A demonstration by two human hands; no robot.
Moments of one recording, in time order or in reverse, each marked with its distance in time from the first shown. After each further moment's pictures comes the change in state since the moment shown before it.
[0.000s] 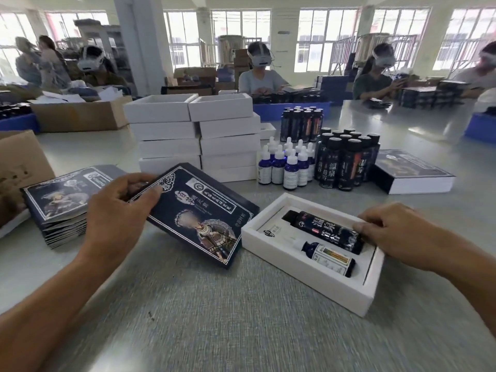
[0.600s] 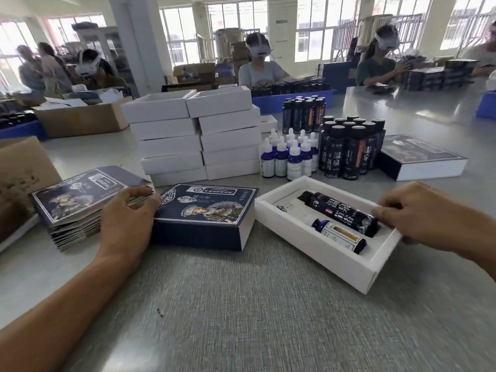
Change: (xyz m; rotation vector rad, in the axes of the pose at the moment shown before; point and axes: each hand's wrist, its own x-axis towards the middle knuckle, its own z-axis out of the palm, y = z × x) left_hand 0.012 -0.042 0.005 0.101 0.054 -0.189; right_hand -0.003 0.006 -0.010 0.139 0.058 0.057
